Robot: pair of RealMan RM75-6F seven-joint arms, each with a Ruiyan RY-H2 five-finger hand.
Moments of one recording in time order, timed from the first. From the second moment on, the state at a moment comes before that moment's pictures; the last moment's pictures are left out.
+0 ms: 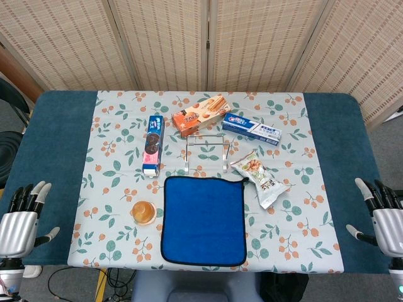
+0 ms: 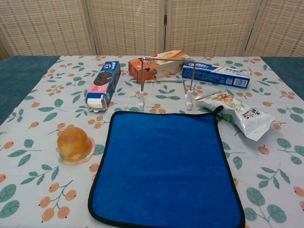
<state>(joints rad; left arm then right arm) -0.10 -1.12 -0.06 -1.77 1.47 1.52 0.30 0.03 -1.04 0.04 -1.64 -1.54 1.52 -0.02</state>
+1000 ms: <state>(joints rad) -0.15 -1.07 -0.02 -1.70 1.65 1.47 0.20 0.08 -1.01 0.04 -1.67 -1.62 1.49 -0.05</state>
